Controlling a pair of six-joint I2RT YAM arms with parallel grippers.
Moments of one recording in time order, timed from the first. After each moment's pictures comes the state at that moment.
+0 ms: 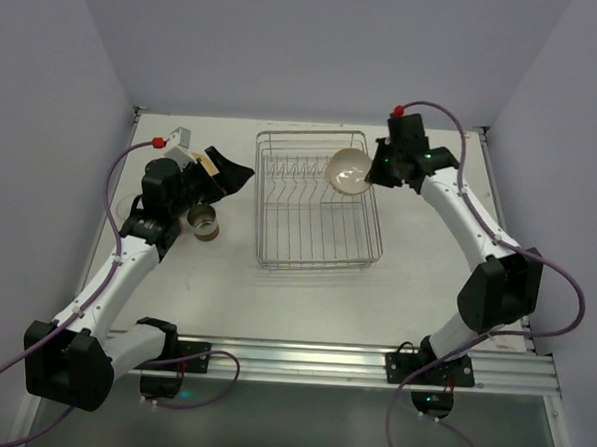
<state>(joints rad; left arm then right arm) -0.20 1.07 0.80 0.02 0.29 -0.75 0.42 1.67 1.51 -0.70 0.03 0.49</state>
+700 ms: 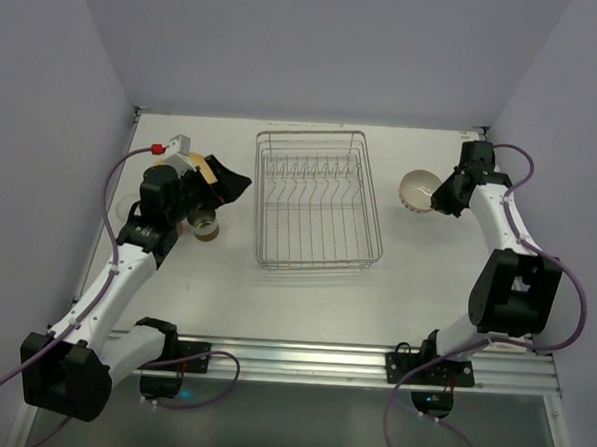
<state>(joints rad) -0.20 1.02 0.77 -0.03 0.27 -0.71 -0.10 1.58 1.27 -0.70 0.05 0.62</state>
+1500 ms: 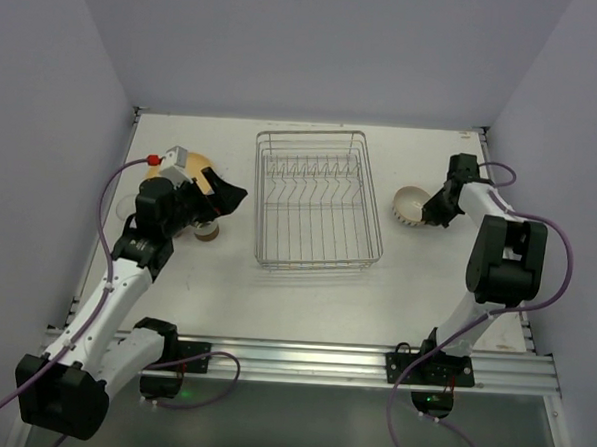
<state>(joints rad) -0.20 0.92 0.71 -0.10 0.26 -0.66 -0.12 1.80 1.22 -0.58 0.03 0.69</state>
